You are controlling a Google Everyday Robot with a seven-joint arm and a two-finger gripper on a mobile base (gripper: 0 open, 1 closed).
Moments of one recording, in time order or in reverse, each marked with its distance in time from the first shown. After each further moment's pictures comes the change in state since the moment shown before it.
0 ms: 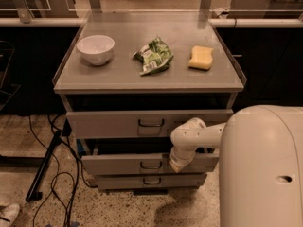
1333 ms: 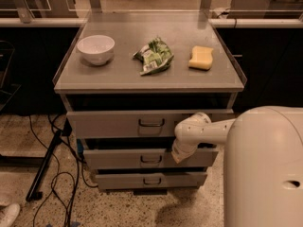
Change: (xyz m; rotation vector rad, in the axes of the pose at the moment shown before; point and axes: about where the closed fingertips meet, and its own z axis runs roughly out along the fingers) arm -0.026 -0.026 -0.021 0.036 -0.098 0.072
